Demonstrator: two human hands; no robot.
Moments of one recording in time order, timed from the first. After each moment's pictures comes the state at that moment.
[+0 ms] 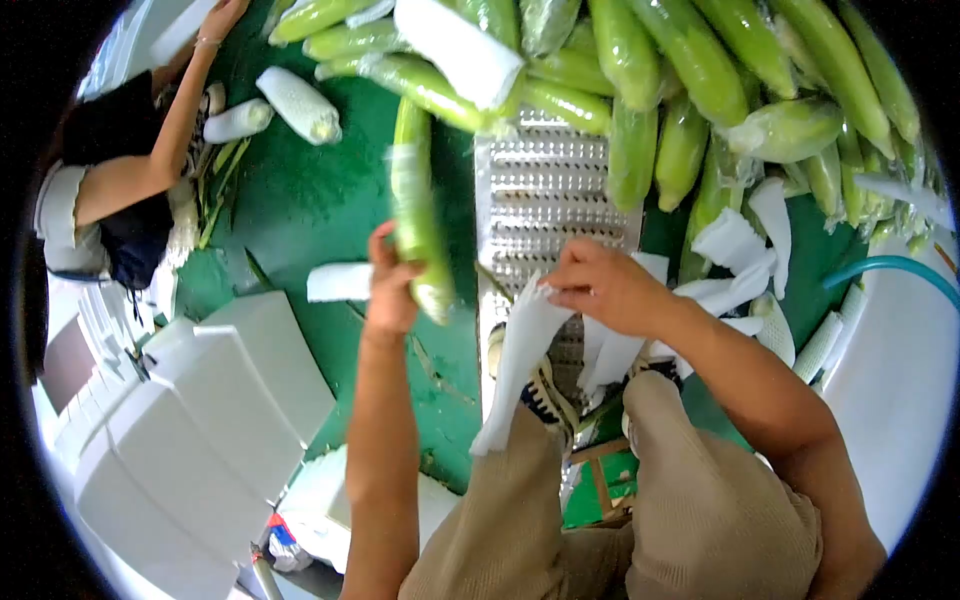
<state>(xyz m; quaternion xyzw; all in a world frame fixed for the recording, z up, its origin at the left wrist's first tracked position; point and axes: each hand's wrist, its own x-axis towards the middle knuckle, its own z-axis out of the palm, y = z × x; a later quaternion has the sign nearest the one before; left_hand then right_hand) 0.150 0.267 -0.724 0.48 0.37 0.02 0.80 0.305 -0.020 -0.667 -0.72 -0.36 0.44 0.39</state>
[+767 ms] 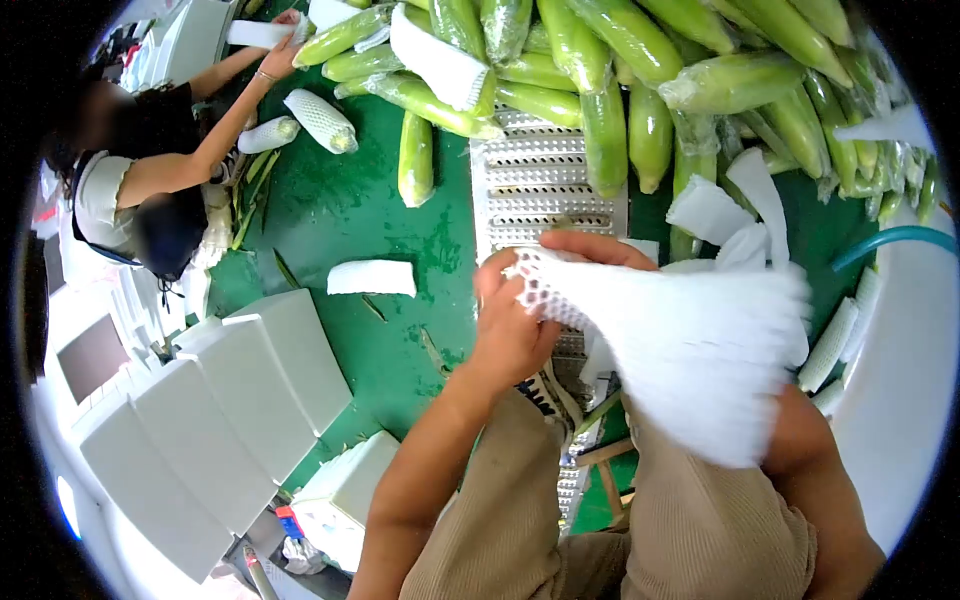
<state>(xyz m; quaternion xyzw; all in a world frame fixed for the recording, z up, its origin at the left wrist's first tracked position) 0.176 0.101 -0.618 0.92 -0.02 0.07 0.38 0.271 -0.074 -0.654 -0.33 0.08 0.53 0.78</state>
